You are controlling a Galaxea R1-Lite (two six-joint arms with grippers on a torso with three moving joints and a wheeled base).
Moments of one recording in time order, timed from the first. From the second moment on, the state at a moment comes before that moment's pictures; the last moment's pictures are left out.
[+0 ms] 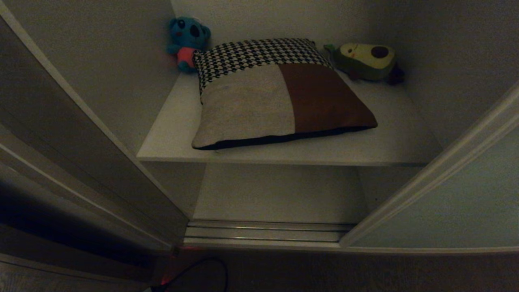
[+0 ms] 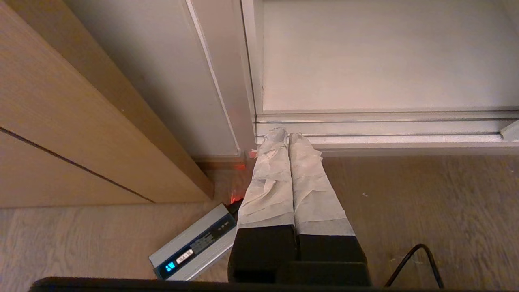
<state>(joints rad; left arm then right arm) -0.02 0.00 -0.03 0.08 -0.03 0.06 -0.26 0.97 -1.46 0.51 0.58 0.02</state>
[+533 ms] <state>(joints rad) -0.02 0.00 -0.03 0.08 -0.03 0.06 -0.20 0.98 -1.47 0.51 0.56 0.02</state>
